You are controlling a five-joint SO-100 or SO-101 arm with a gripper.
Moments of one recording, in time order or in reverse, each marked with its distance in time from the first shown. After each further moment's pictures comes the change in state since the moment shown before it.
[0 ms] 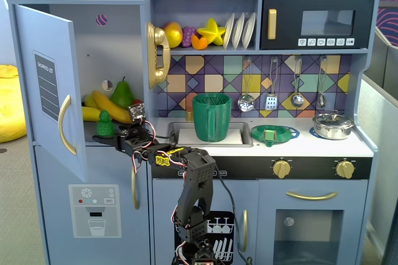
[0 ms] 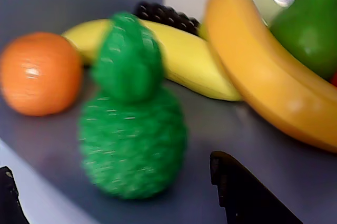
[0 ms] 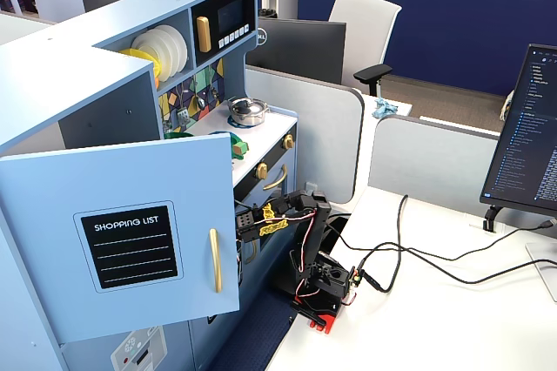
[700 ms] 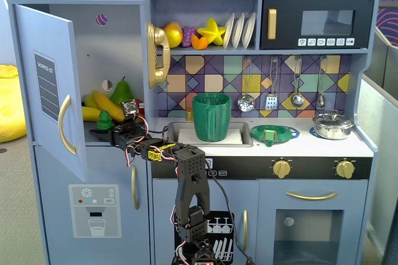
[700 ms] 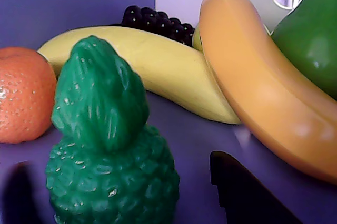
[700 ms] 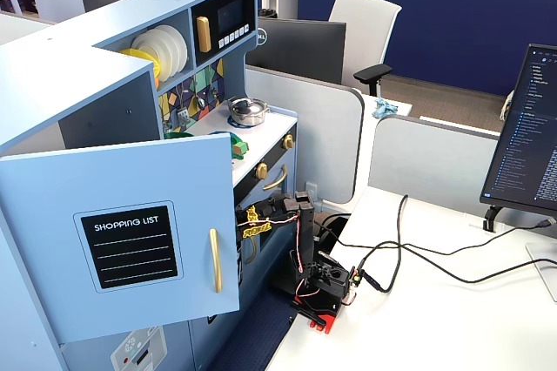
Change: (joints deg) arm 0.1 -13.6 -15.4 3.3 -0.5
